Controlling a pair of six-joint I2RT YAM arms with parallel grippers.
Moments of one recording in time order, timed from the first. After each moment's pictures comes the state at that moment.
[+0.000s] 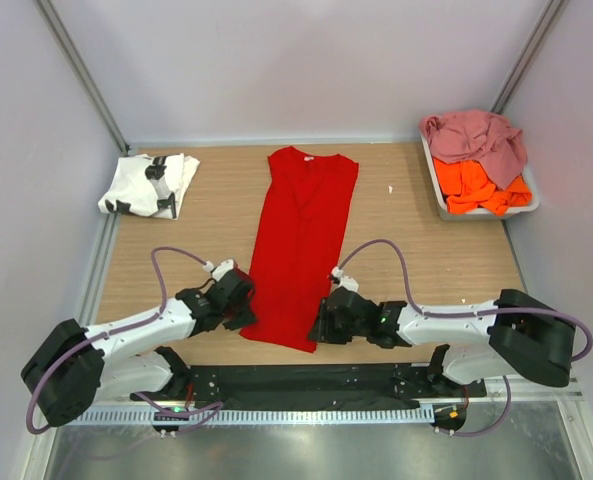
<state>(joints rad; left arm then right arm) -0.80 1.12 0.46 -0.41 -0.16 -1.04 1.11 1.30 0.45 0.00 0.03 1.11</state>
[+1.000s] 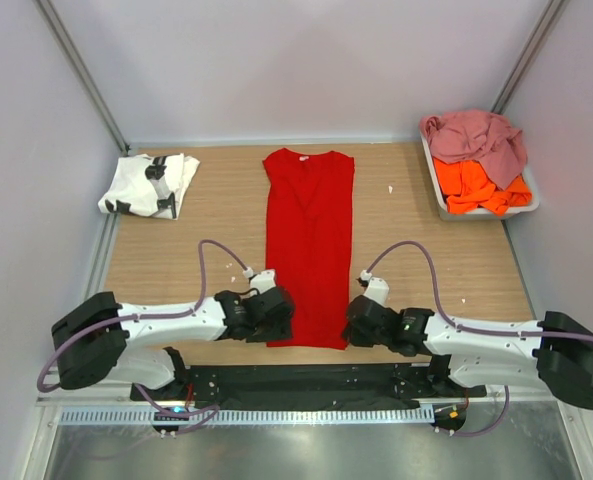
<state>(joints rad) -1.12 1.30 0.62 -0.47 -0.23 -1.13 1.11 1.05 0.37 -0.29 0.25 1.10</state>
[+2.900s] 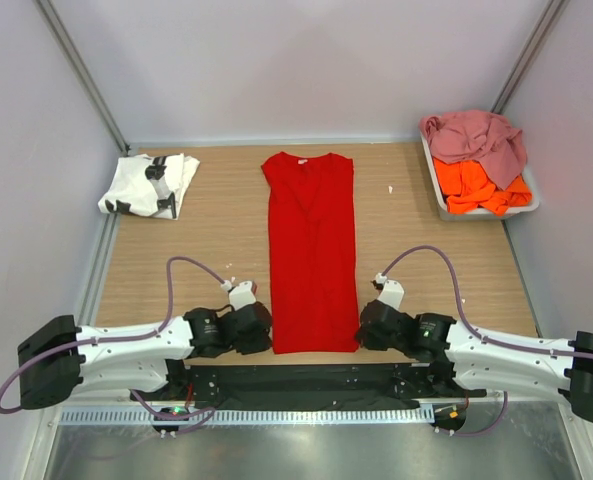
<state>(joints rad) -1.18 1.05 0.44 -0.44 -0.27 -1.25 1.11 0.84 0.33 -0.47 0.30 1.10</state>
